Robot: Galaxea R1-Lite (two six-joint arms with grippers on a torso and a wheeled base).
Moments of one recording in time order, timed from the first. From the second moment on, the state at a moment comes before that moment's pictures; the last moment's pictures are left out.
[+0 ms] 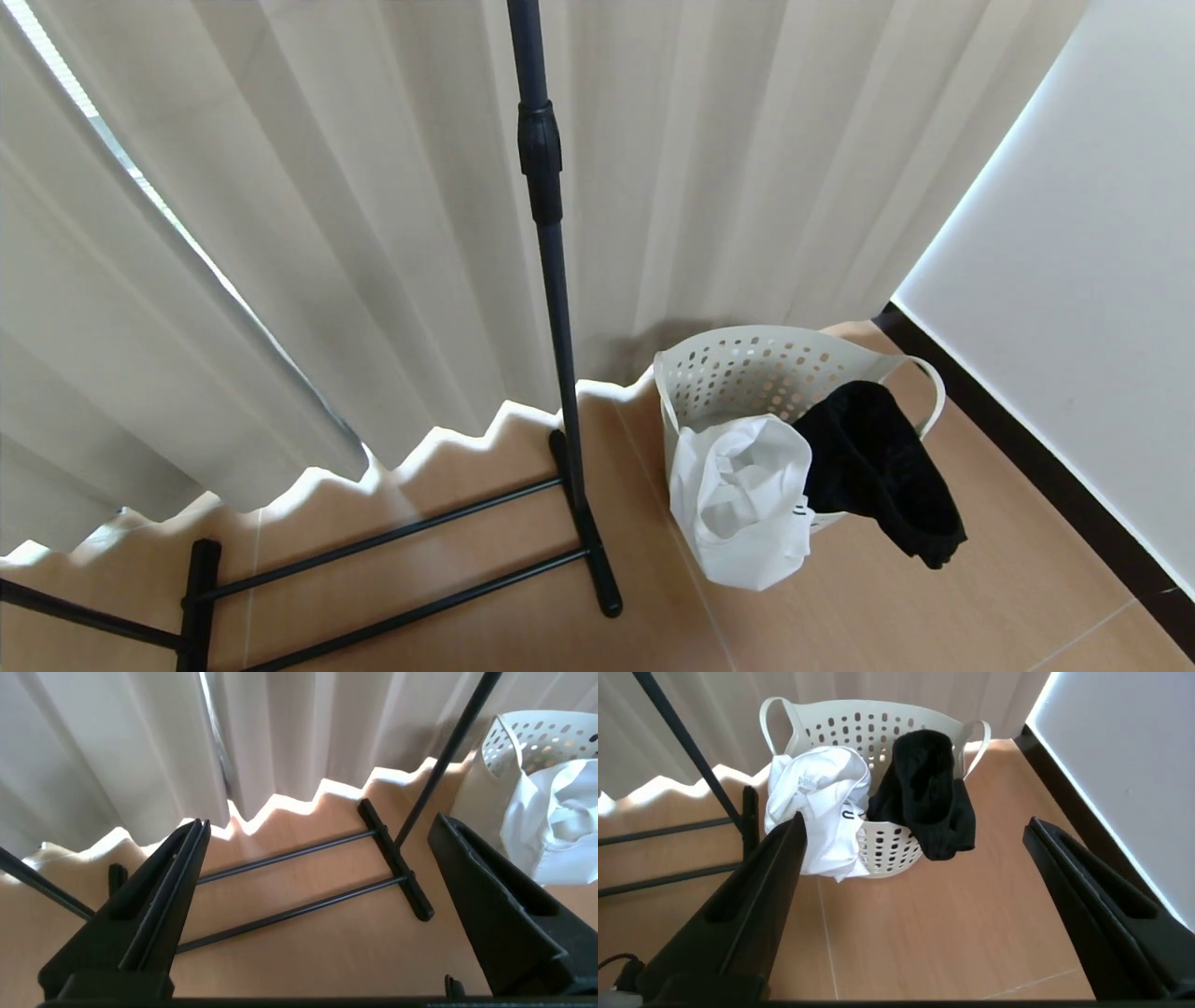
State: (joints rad) left arm 0.00 0.00 0.00 -0.01 0.01 -0.01; right arm 0.01 0.00 0.00 0.00 0.03 -0.02
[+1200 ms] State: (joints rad) left arm 0.00 0.00 0.00 -0.01 0.02 -0.01; right arm 0.26 0.47 -0.03 -0.01 0.03 -0.03
